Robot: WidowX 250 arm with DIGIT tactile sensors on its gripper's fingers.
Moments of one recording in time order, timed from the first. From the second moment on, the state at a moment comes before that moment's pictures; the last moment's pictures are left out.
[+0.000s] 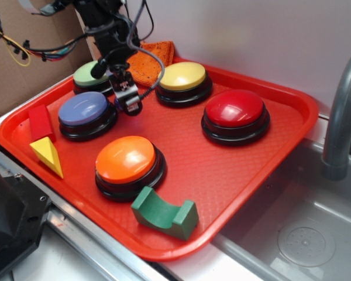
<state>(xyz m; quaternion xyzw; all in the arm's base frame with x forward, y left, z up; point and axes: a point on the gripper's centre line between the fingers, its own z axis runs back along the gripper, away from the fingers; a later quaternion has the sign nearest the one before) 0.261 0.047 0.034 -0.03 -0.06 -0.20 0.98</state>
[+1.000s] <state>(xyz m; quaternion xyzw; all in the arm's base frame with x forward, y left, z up) 0.265 0.060 0.022 -0.01 -0.05 -0.16 0.98</state>
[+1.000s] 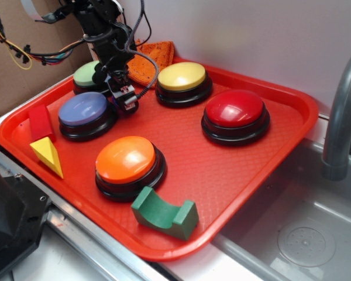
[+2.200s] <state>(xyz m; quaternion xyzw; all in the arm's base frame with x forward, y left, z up) 0.246 0.013 0.135 0.02 -0.03 -0.07 1.00</state>
